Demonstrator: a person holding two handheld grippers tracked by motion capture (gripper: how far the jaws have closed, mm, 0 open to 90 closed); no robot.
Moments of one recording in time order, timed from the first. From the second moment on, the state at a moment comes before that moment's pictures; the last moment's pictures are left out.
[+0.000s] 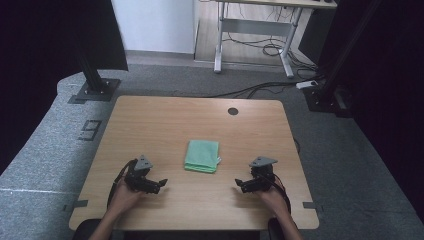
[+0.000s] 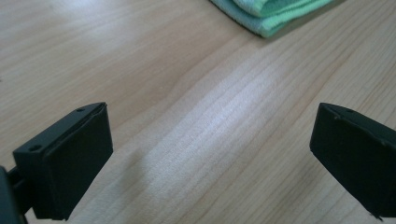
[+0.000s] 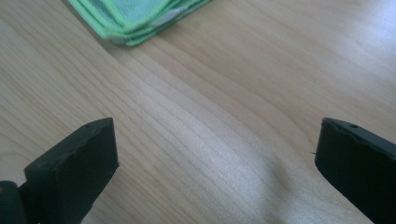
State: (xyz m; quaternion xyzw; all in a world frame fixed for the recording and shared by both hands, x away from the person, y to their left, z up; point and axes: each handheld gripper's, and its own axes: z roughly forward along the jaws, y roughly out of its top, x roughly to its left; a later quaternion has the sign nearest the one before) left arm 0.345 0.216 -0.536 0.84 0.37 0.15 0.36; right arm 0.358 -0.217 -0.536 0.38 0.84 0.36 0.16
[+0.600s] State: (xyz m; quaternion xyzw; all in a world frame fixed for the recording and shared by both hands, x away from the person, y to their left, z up) left arm 0.347 0.205 -0.549 0.86 0.37 0.14 0.33; right arm 0.357 -0.214 -0.557 0.39 0.83 0.35 0.16
